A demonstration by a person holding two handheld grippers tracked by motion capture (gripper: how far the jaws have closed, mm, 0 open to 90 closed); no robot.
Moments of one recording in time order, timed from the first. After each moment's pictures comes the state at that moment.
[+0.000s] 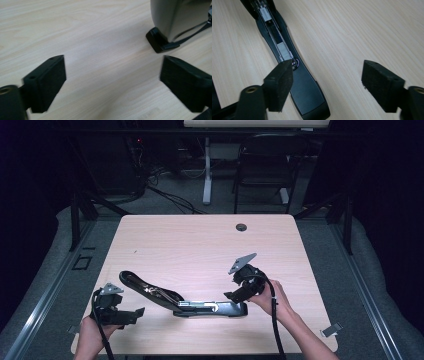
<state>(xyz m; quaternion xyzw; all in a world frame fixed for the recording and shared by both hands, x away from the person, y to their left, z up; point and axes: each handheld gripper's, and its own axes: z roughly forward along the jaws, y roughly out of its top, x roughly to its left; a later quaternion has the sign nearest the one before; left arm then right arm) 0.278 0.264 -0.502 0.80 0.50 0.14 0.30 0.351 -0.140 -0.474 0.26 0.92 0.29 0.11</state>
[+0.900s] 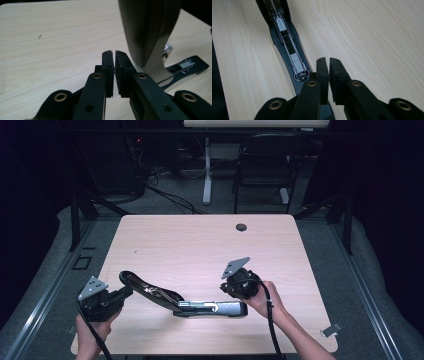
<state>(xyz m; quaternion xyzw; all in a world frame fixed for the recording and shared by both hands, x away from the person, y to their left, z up) 0.269 0.269 -0.477 0.72 0.48 0.20 0.45 0.339 -0.121 -0.467 0.21 0.92 0.30 0.12</state>
